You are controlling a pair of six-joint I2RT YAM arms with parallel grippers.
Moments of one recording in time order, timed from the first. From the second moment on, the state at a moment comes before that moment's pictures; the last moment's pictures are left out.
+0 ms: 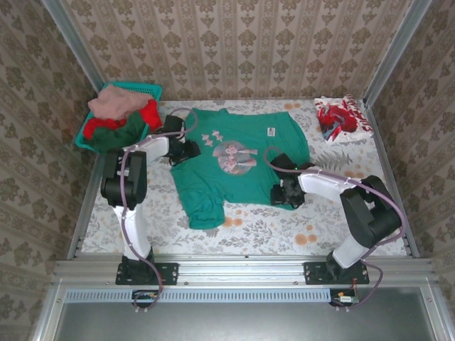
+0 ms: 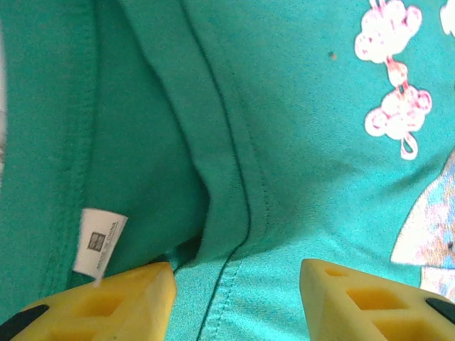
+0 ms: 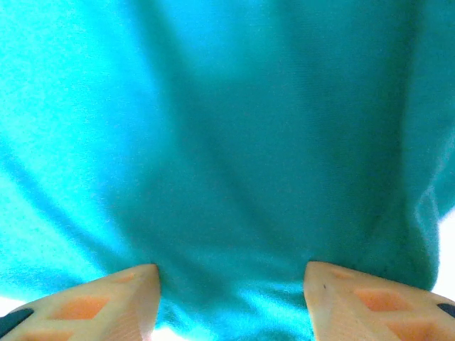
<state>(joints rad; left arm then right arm) -0.23 2.03 1.36 -0.45 0.21 -0.47 0.46 1.61 0.88 -0.68 0.03 0.50</state>
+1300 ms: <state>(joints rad) -1.06 1.42 0.67 -0.59 -0.09 -0.76 0.31 1.78 1.08 -0.65 0.08 0.44</state>
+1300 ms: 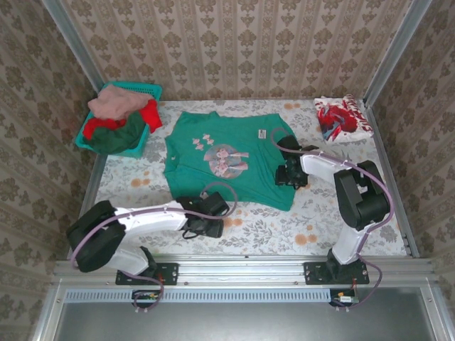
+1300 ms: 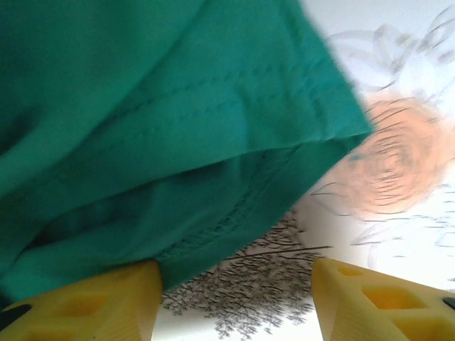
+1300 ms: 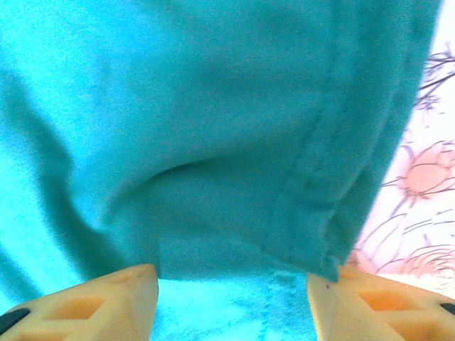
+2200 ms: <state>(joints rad) -0.93 0.85 0.53 -0.60 -0.01 -0.85 0.49 1.64 1.03 -0.59 0.07 0.47</state>
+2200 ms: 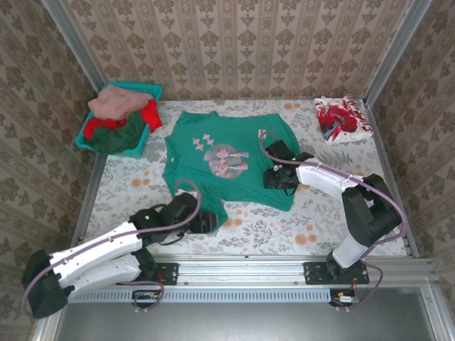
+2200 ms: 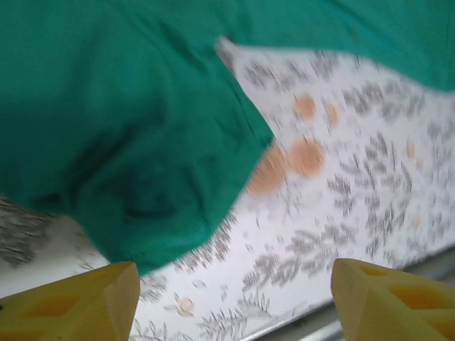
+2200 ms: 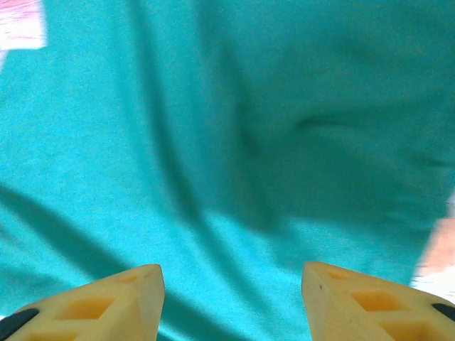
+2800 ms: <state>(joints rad) -0.40 1.39 0.77 -0.53 0.03 -0.54 0.32 1.64 0.91 -0.60 0.05 0.52</state>
